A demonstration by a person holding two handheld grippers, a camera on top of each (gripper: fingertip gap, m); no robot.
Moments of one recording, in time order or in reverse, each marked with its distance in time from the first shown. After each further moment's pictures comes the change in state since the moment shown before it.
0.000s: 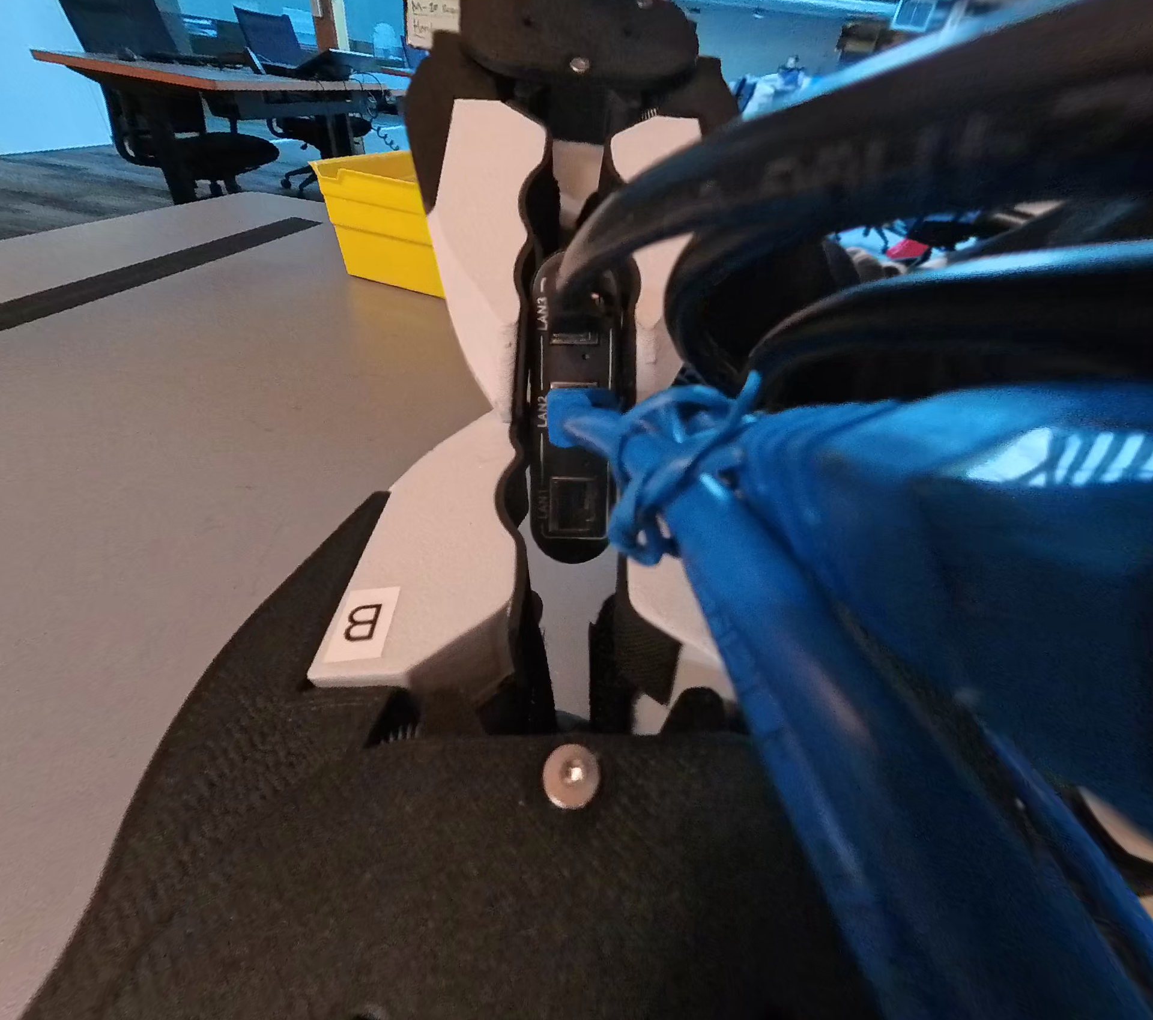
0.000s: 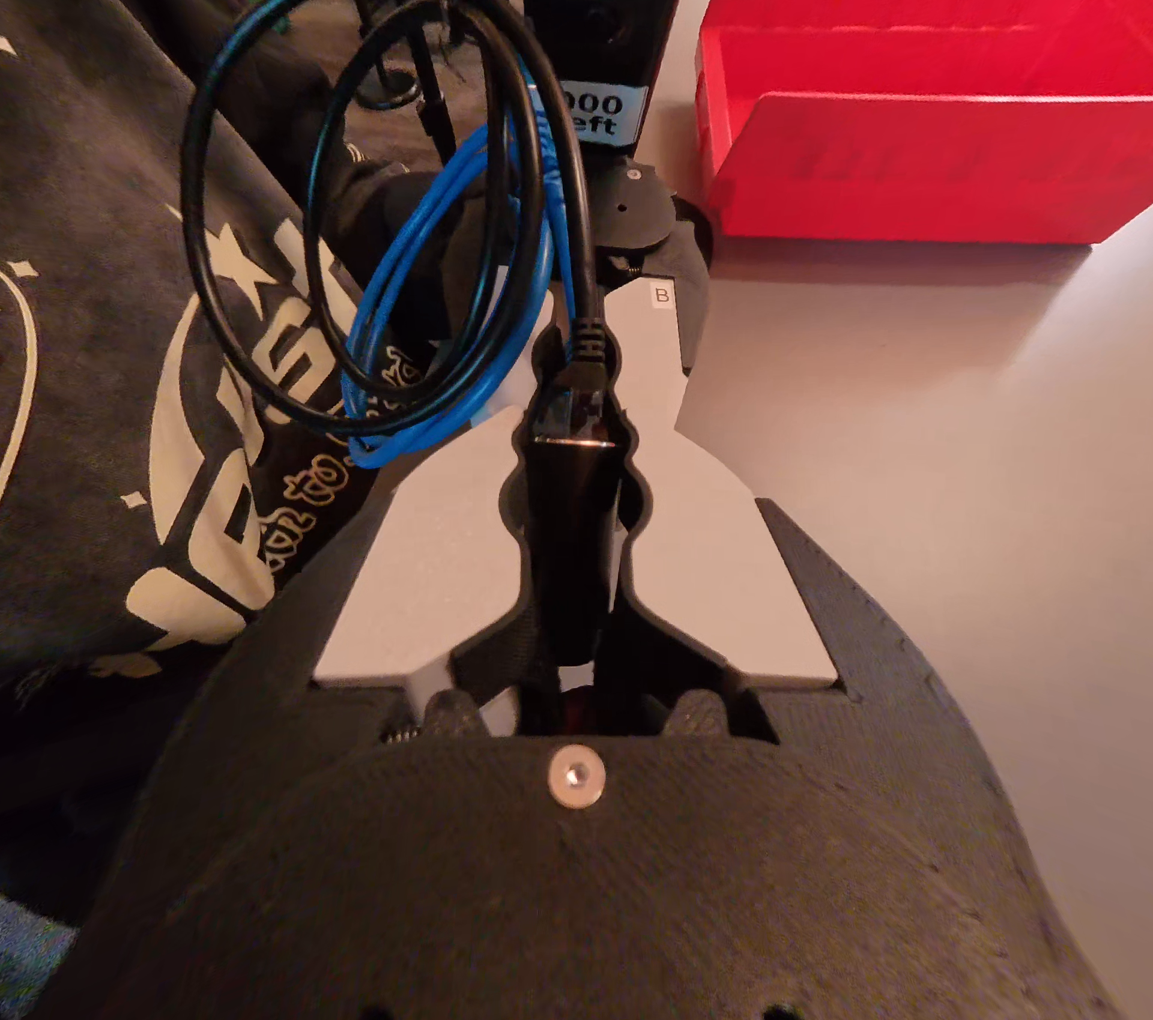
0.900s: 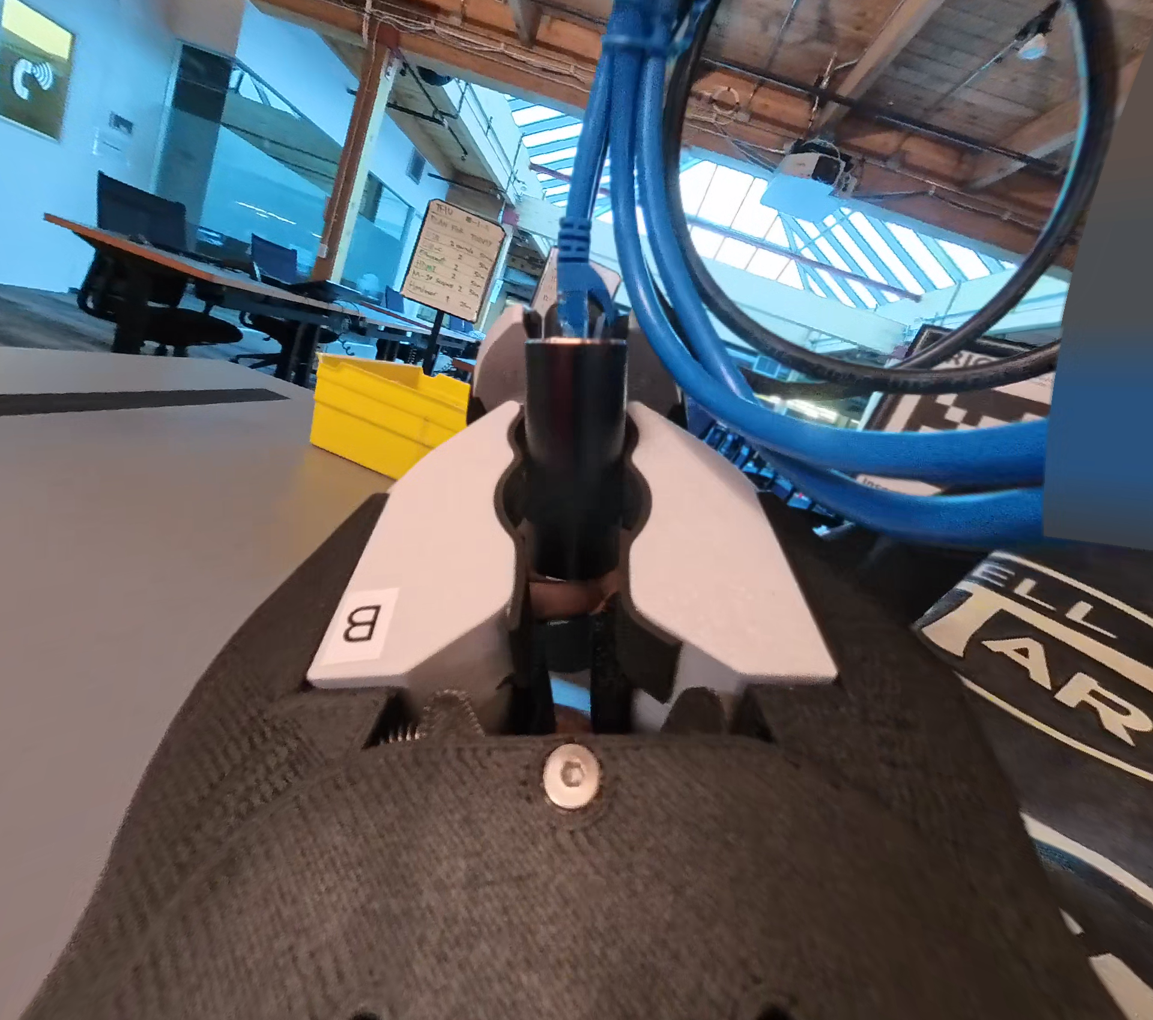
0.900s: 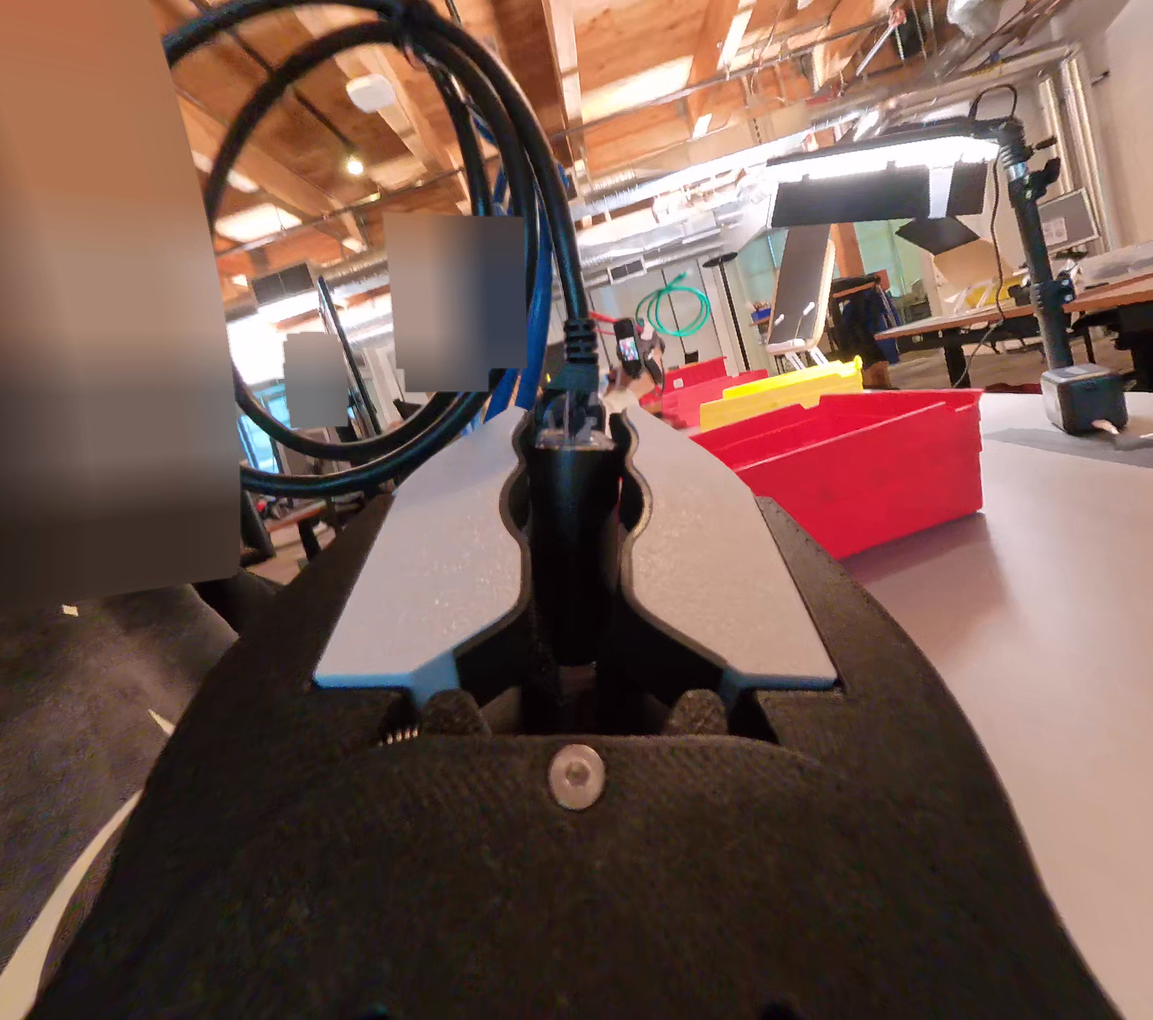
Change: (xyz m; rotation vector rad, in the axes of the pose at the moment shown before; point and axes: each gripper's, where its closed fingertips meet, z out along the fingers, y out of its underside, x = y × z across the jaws) left arm -0.010 -0.059 -0.038 0.457 0.076 -0.246; right arm 0.024 -0.067 -0.021 0.992 0.184 0.275
